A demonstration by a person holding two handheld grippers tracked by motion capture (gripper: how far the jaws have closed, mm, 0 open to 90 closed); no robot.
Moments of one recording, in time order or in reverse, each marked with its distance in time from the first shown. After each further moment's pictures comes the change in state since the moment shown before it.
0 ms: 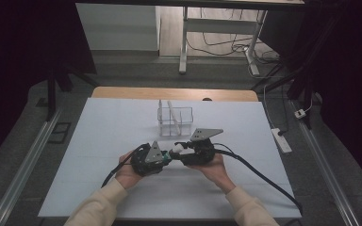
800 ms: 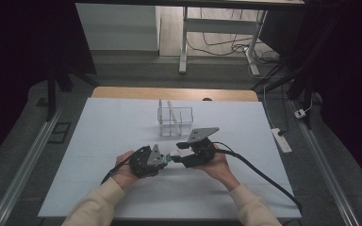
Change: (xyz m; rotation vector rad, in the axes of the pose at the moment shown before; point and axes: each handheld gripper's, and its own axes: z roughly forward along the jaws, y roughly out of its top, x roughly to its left) left arm 0.004 -0.007 -0.003 0.115 0.007 0.062; right arm 0.002 0.009 -0.003 0.118 -0.007 -0.130
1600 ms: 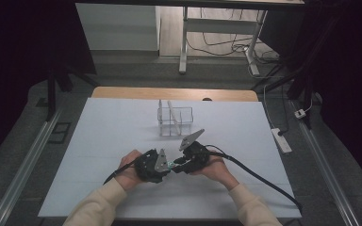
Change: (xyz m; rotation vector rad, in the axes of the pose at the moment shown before) left arm -0.016 0.008 0.011 0.079 -0.005 0.104; right arm 0.000 -0.010 0.023 0.294 0.165 0.003
